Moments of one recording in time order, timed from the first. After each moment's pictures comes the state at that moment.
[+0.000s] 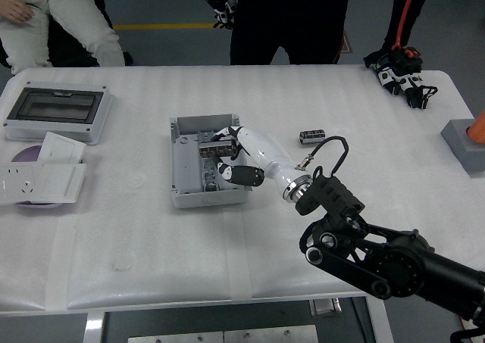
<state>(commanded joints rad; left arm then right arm) 0.04 0.19 -0.59 -0.22 0.58 -0.19 0.26 0.56 -0.19 0.52 1.32 -1.73 -0.39 -0.22</state>
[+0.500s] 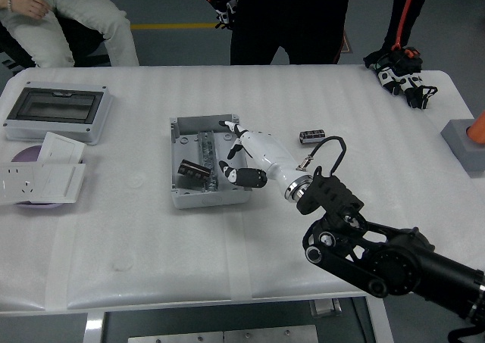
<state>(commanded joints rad) 0.03 0.19 -0.58 -0.22 0.58 -0.19 0.26 0.56 -0.19 0.52 1.29 -1.77 -0.36 -0.23</state>
